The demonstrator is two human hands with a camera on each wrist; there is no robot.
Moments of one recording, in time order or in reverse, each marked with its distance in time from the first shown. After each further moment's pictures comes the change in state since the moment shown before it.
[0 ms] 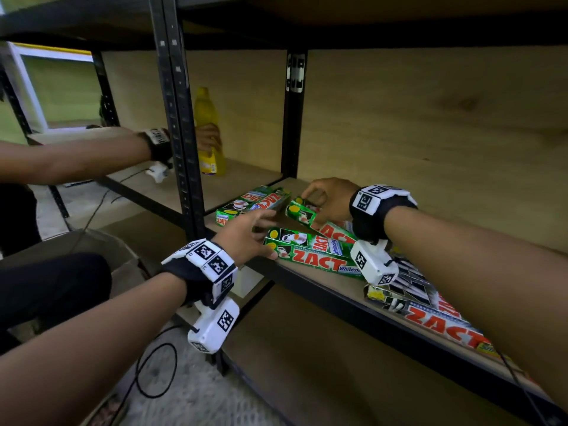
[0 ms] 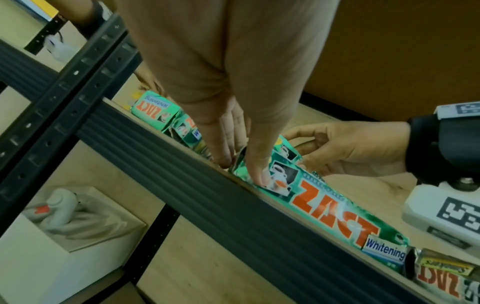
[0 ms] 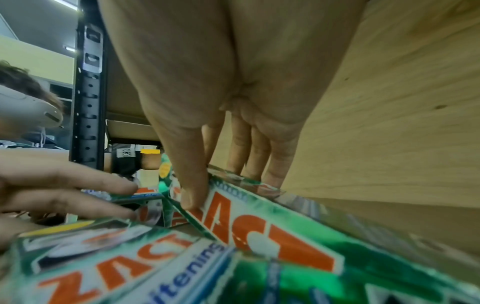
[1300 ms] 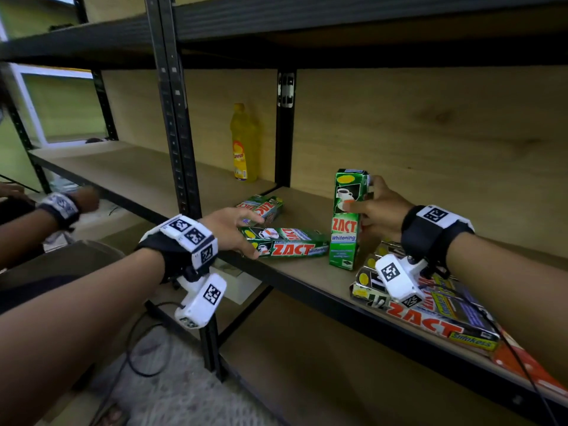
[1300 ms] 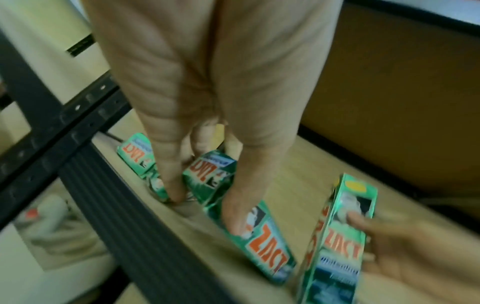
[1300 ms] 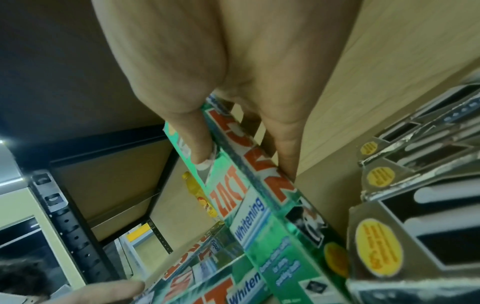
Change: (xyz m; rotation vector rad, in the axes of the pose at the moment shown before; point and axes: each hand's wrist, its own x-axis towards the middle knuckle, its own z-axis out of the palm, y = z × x) left_hand -0.014 0.040 -0.040 0.271 -0.118 -0.143; right_hand -0.074 0.047 -0.022 1.021 0.225 0.226
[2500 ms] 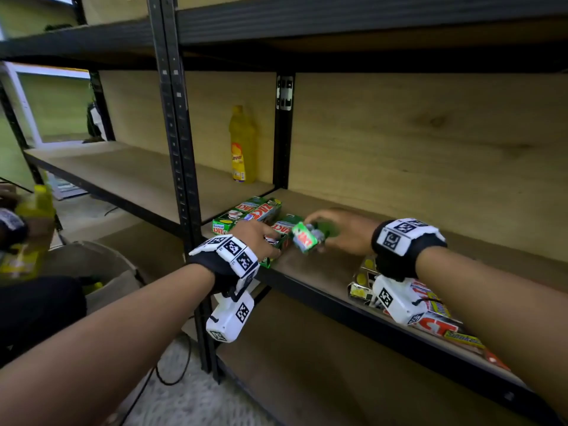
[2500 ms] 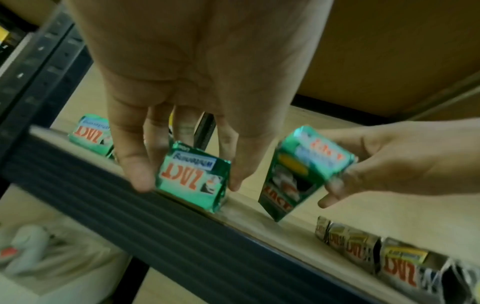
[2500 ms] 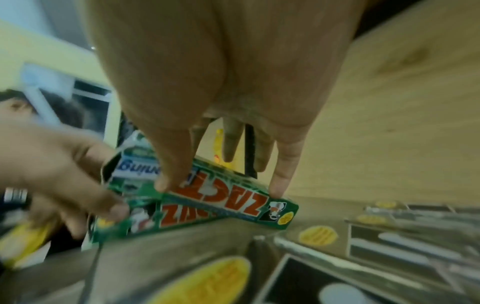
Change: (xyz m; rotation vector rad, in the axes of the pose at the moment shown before) left_hand 0.020 0.011 0.046 0.256 0.214 0.060; right_hand -0.019 0.002 0.032 -1.005 -0.317 -0.345
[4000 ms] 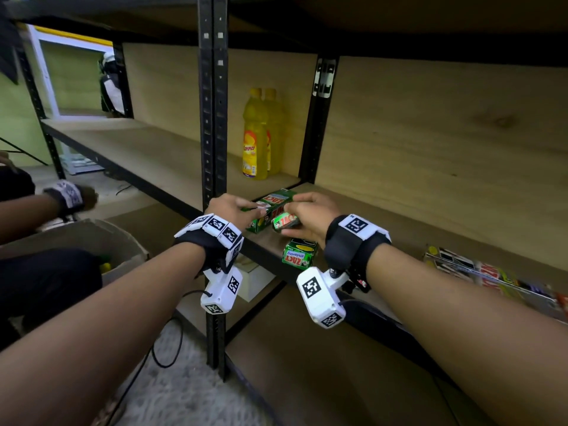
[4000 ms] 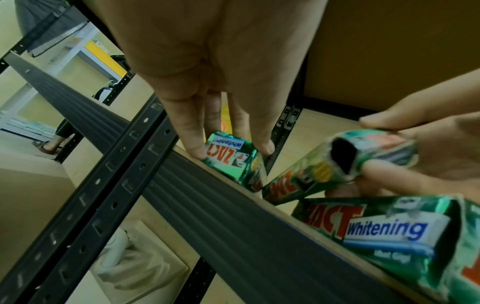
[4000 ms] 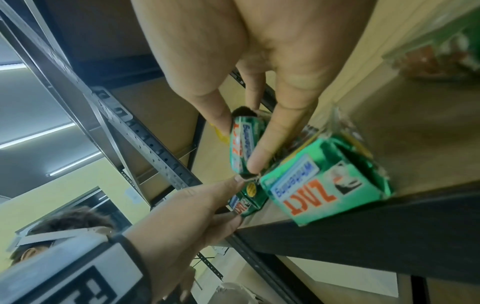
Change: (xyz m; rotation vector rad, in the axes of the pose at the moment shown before) left_hand 0.049 -0.110 -0.016 -0.254 0.399 -0.125; right_hand 0.111 -0.095 0.070 1.153 0.250 0.396
